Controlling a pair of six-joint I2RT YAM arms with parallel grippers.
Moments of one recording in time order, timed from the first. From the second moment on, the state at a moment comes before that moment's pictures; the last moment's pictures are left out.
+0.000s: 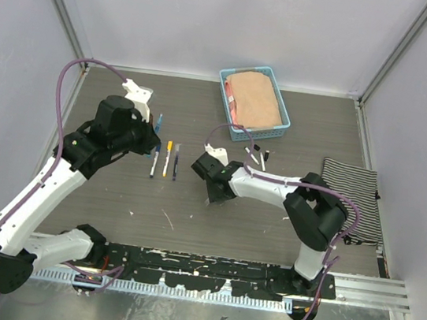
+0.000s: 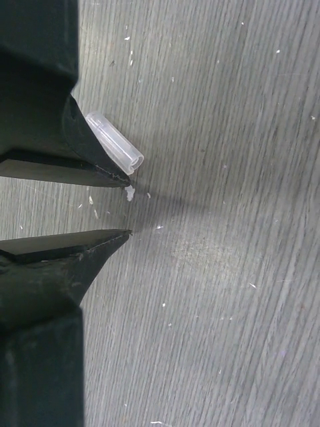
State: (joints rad) left arm -0.50 1.04 1.15 -0.68 -0.04 -0.26; right arm 0.94 1.81 1.13 -0.57 0.36 0.57
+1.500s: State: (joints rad) left arm -0.47 1.04 1.14 -0.68 0.00 -0.27; right arm 1.02 1.89 1.25 -0.65 0.37 1.00
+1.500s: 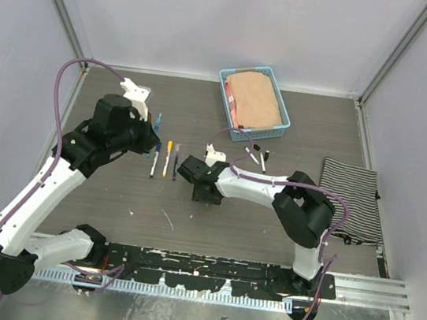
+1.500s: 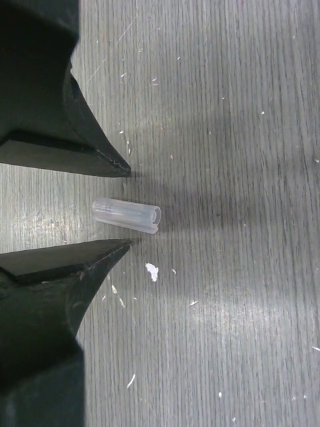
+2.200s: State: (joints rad) left arm -0.47 1.04 1.14 -0.68 0.01 -0.27; right arm 1.02 1.90 1.25 -0.66 0.36 1.00
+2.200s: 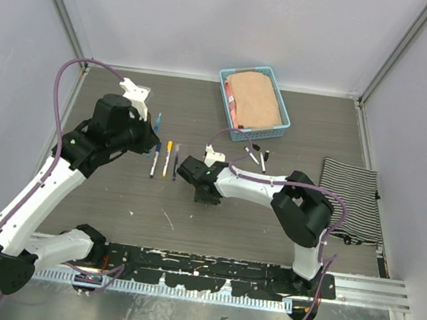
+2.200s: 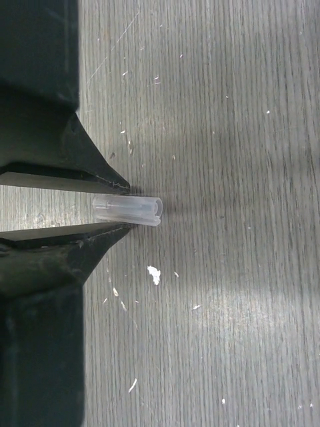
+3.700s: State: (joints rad) left arm -0.90 1.20 1.11 -0.45 0.11 -0.42; right arm 0.63 0.79 0.66 -0.16 0.12 0.89
